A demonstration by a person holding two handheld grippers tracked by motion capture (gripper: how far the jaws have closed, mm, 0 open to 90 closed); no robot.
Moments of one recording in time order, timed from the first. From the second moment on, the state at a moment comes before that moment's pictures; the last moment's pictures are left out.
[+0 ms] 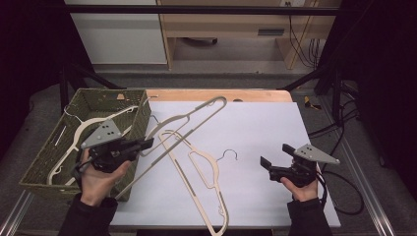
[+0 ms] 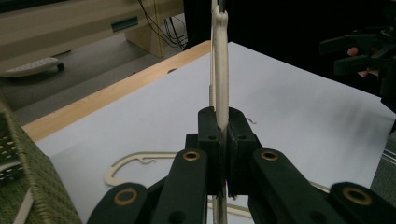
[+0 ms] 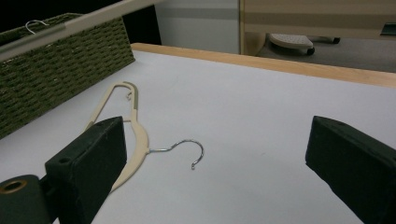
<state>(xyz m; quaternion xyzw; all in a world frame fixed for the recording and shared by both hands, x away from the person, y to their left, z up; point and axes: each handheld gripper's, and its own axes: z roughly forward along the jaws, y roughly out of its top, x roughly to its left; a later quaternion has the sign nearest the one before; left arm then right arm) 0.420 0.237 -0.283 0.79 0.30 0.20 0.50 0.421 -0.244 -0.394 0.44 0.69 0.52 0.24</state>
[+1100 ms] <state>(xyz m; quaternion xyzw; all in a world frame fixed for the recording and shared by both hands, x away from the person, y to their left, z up) 0.488 0.367 -0.265 0.78 0.36 0.26 0.45 0.421 -0.247 -0.393 0.44 0.69 0.52 0.24</state>
